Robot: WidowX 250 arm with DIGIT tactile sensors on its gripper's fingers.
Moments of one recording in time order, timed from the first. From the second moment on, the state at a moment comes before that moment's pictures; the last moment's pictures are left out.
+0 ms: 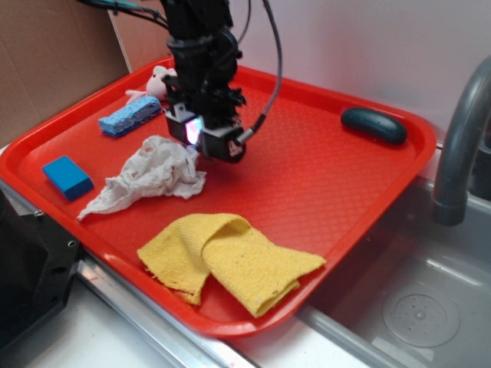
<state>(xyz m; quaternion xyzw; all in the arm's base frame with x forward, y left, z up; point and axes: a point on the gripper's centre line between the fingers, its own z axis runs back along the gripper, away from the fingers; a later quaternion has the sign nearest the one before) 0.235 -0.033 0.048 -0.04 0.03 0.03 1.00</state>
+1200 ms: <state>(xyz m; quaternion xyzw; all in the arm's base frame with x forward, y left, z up) 0.204 0.071 0.229 0.03 -0.05 0.20 0.98</state>
